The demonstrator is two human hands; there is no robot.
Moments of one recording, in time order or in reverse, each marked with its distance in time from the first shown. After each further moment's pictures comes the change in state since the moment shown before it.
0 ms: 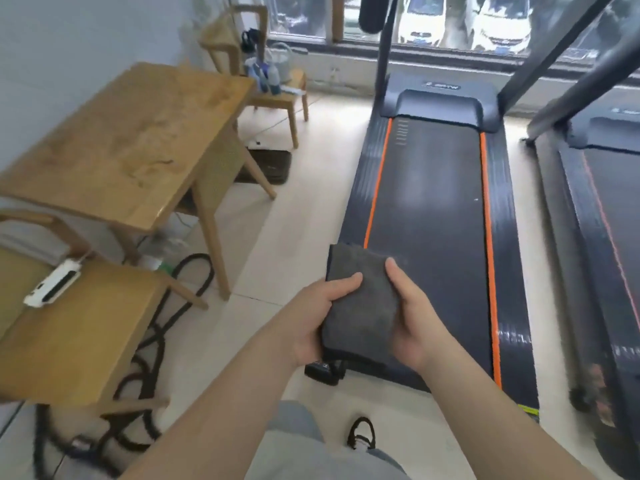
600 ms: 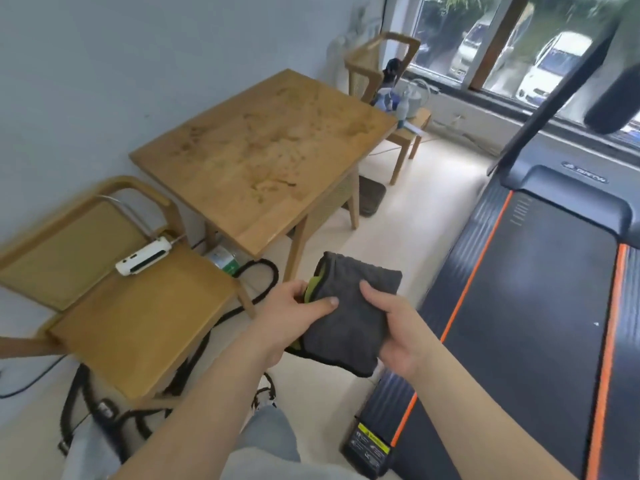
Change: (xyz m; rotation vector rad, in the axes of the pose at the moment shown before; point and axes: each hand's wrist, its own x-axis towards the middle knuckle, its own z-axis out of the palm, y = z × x) left_hand -0.013 0.172 -0.259 0.296 0.592 0.390; right_hand 0.238 0.013 0.224 -0.281 -0.093 0.201
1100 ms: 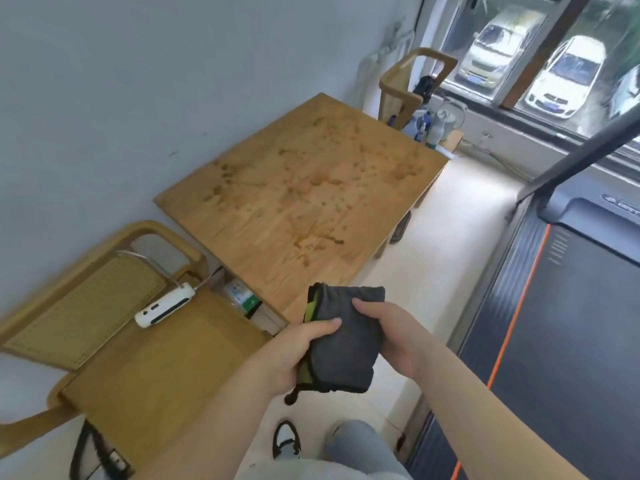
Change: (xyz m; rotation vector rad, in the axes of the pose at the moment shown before) left_hand 0.141 0.059 -0.151 -0.373 -0.304 -0.351; right_hand 0.197 -0.066 0.131 -0.318 0.097 0.160
